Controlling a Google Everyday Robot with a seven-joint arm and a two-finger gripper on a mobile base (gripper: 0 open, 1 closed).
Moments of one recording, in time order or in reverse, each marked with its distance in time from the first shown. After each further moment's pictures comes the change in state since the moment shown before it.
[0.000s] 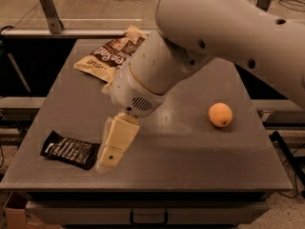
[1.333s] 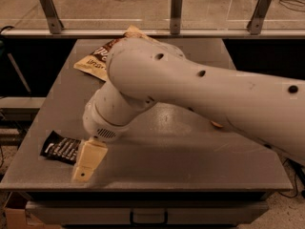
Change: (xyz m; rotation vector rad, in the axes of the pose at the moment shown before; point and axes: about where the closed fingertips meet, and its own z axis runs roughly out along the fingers) arm 0.000 -0.019 0.090 0.099 0.039 -0.006
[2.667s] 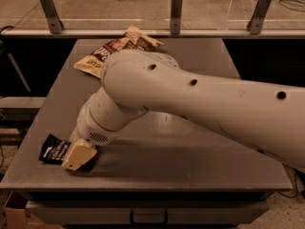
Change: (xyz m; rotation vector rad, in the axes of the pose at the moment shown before) arm -0.005 -0.004 0.015 0.037 -0.032 0.061
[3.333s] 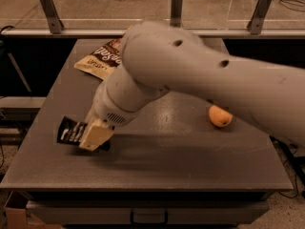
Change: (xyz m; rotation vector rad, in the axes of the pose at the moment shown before) arm 0.001 -0.025 -0.043 0.069 0.017 -0.027
